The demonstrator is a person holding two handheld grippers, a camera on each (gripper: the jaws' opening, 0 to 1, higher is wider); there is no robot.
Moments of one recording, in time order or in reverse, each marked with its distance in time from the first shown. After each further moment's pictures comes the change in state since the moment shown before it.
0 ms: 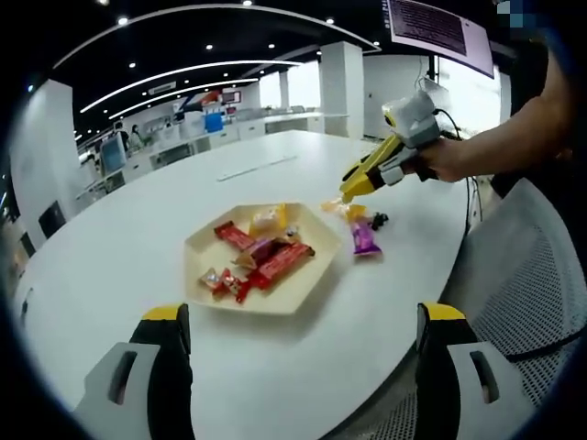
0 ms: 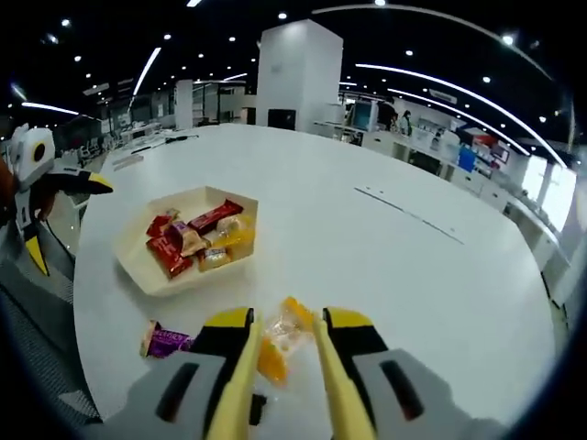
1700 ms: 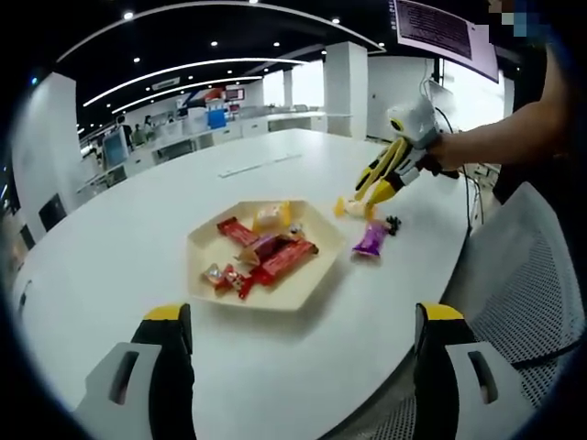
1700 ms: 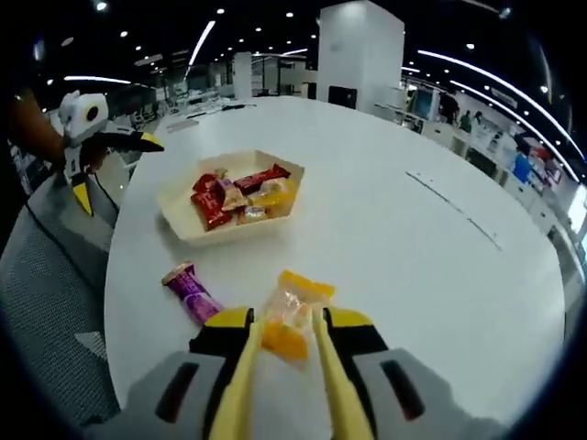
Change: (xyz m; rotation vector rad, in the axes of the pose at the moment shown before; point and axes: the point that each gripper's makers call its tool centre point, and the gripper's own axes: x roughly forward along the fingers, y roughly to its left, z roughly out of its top) left arm -0.001 0.005 -0.003 -0.027 0.004 0.004; right arm -0.012 0.010 -0.025 -0.102 0.102 0.254
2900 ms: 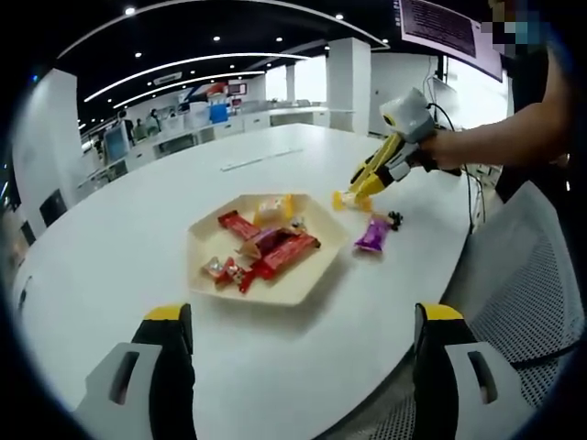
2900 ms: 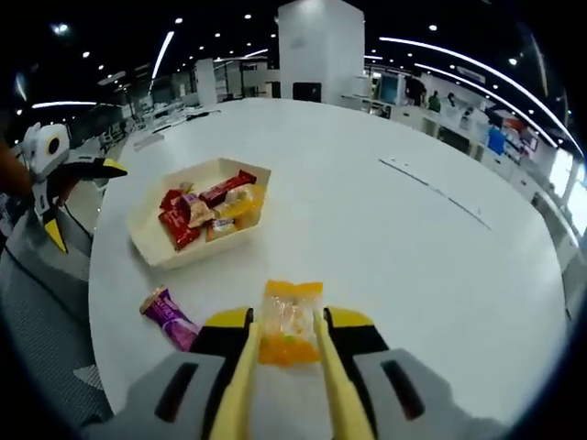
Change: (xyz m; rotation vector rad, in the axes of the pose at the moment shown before) left arm 0.001 0.001 -0.006 -0.010 0.026 0.006; right arm 0.008 -0.019 0.003 0.094 0.018 -0.072
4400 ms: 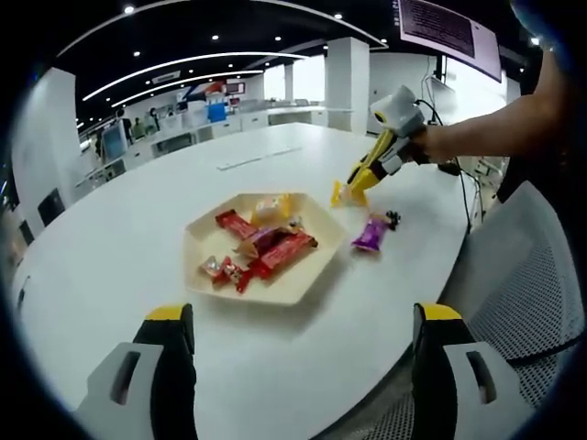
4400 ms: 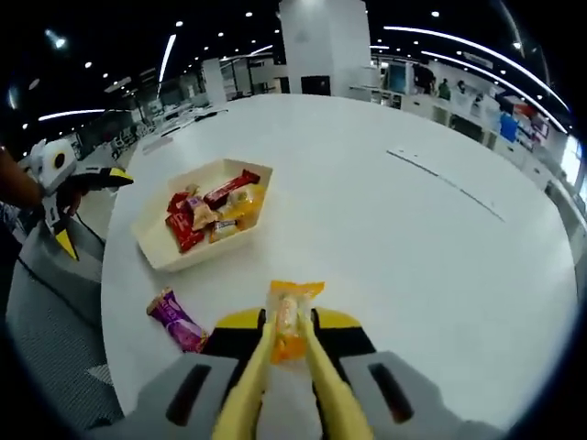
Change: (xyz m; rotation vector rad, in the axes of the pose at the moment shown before) left arm 0.000 -0.002 0.000 -0.003 0.003 -0.010; right arm 0.002 -0.003 0.005 0.035 0.015 0.077
